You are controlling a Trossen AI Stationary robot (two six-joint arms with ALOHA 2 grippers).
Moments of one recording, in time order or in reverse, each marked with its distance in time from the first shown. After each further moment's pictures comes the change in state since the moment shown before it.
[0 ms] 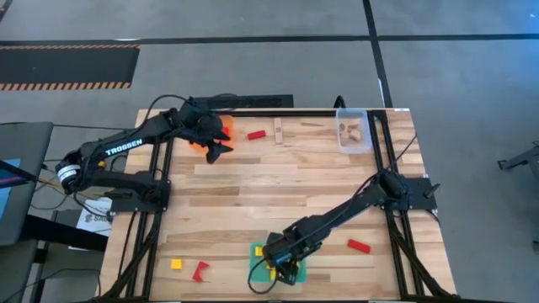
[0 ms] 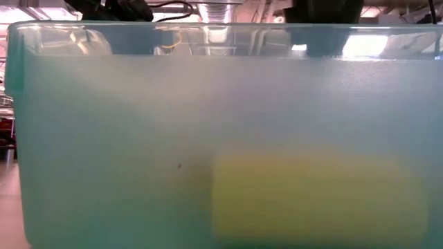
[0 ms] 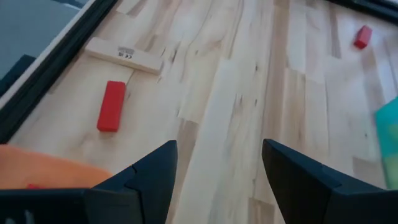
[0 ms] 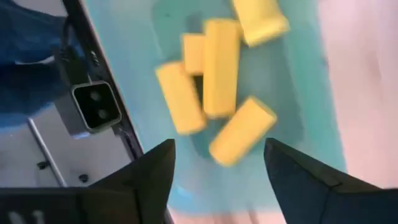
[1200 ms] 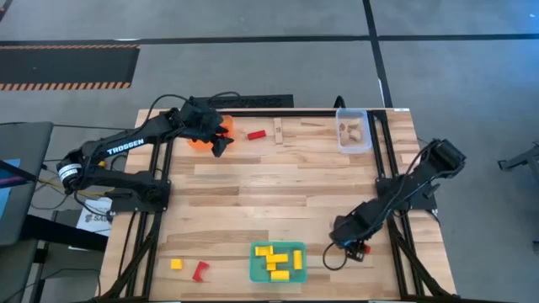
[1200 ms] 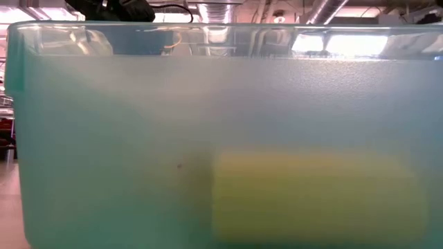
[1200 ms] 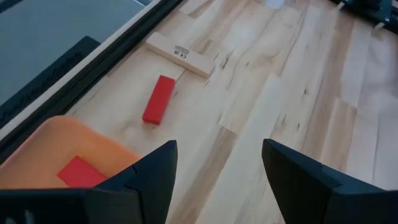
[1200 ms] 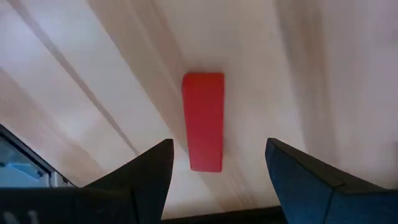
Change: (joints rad) left arm -0.005 0.016 0.000 0.050 -0.190 -0.176; right arm 0.137 -0.590 -1.017 0.175 -0.157 0.179
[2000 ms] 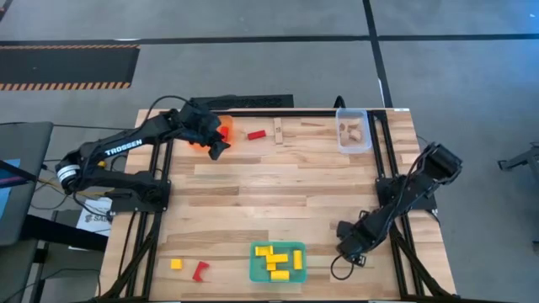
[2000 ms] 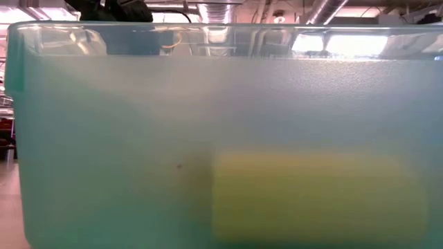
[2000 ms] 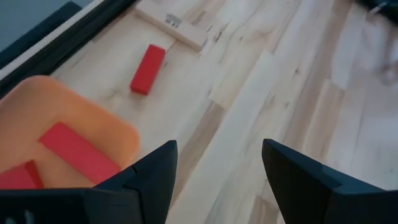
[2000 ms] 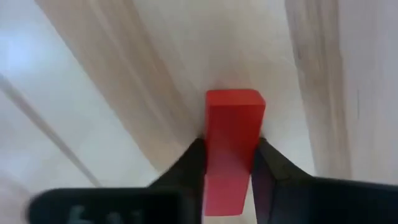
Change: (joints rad) left arm 0.000 -0.020 0.000 -0.105 0.038 -0.044; right arm 0.097 0.076 -0.048 0.094 0.182 0.070
